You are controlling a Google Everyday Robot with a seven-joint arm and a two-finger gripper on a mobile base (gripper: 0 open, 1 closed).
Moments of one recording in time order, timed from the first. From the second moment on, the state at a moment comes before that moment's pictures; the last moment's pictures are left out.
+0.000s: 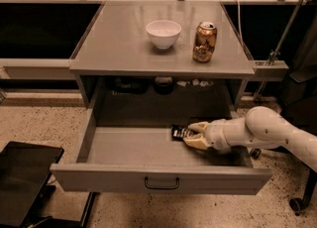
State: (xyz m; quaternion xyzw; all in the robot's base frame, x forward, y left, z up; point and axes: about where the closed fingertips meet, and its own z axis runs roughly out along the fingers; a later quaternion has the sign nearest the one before) arm 0.592 -0.134 0.596 -0.49 0.75 0.24 0.38
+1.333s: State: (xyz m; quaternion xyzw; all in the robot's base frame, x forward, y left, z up) arm 0.613 -0.157 0.684 -0.52 0.73 0.18 0.41
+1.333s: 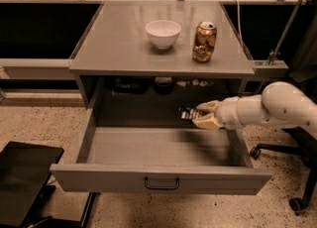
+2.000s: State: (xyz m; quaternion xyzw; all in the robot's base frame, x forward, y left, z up) arm 0.643 -0.176 0.782 -0.54 0.68 0.23 0.44
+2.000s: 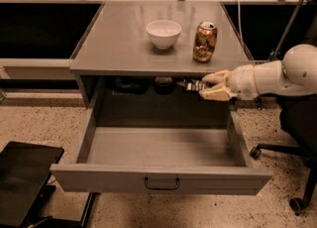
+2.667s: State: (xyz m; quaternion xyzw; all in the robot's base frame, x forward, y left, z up) arm 0.647 -0.178 0.837 -0.56 0.65 0.24 0.45
